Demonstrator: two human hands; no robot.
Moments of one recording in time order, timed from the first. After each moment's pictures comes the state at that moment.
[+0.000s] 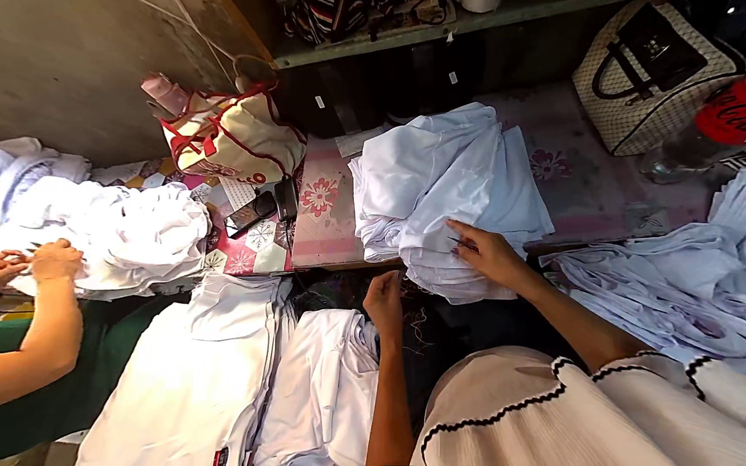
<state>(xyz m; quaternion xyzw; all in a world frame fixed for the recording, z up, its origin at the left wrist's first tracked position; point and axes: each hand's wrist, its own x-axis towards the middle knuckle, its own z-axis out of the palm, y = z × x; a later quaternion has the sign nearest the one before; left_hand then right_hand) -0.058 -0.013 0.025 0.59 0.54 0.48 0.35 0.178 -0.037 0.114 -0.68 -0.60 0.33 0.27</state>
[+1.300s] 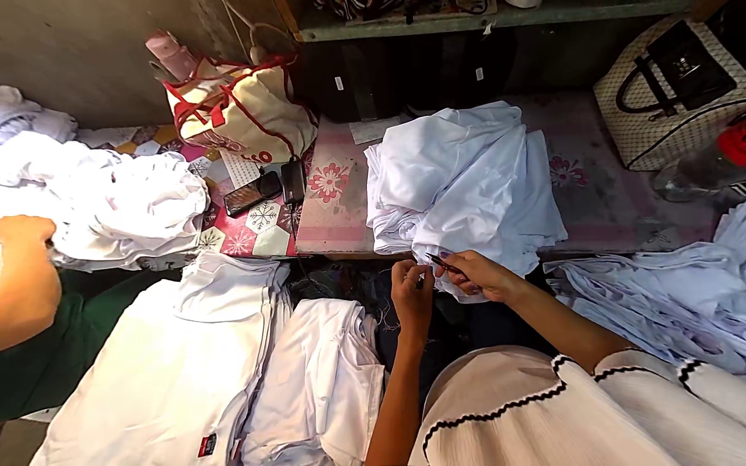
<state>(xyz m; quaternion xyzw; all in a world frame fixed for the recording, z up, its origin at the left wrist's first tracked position) -0.032 -0.018 0.029 0.70 0.47 0.51 0.21 0.131 -0.027 0.098 -0.54 -0.31 0.72 0.31</state>
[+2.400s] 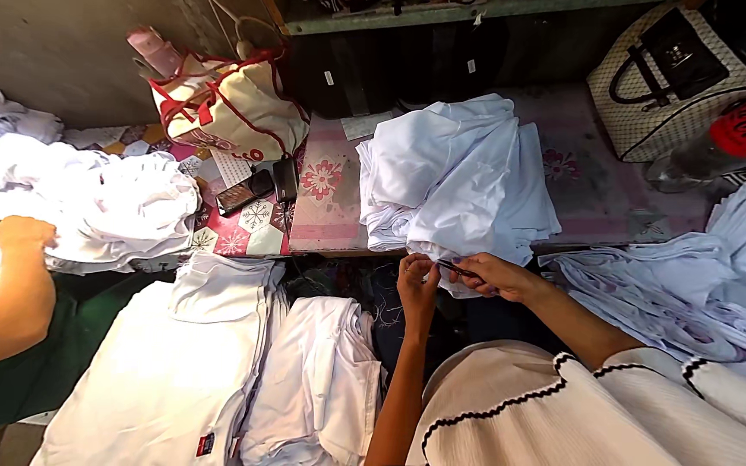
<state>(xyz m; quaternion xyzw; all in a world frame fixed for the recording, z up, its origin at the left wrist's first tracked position) -0.015 -0.027 0.035 0.55 0.45 0.49 0.49 0.163 -0.050 0.095 -0.53 -0.31 0.74 0.28</state>
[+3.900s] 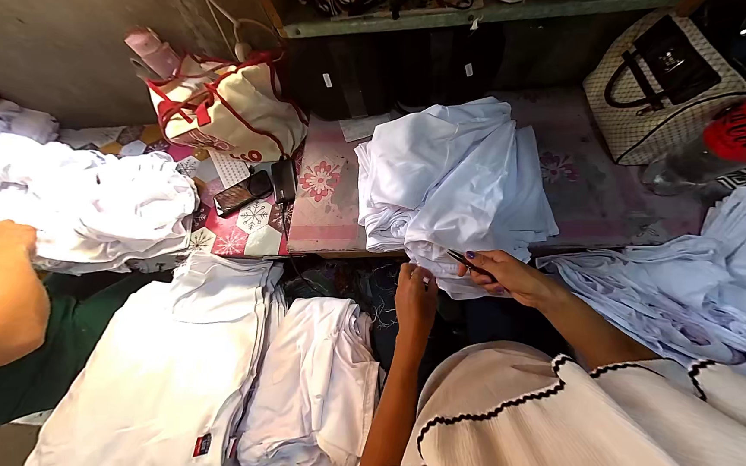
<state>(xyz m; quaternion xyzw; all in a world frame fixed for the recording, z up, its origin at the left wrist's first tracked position) -0.028 -0.030 0.065 0.74 0.54 0.21 0.33 0.172 -0.062 0.114 -0.53 -0.37 0.68 0.35</state>
